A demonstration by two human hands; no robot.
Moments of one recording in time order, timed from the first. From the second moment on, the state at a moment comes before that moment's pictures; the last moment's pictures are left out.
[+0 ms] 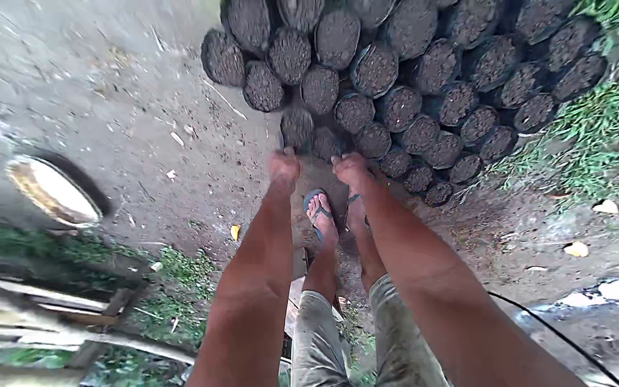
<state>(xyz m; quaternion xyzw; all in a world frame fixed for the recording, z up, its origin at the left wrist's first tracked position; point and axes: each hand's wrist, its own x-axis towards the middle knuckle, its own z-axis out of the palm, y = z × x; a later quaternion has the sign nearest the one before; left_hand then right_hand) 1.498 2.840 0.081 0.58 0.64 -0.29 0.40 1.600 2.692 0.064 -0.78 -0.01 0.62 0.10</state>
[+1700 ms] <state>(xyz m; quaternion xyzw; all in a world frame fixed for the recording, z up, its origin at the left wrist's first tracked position) 1.289 2.178 0.692 0.84 -0.24 -0.43 0.24 0.909 2.051 0.700 -0.54 0.66 -0.07 0.52</state>
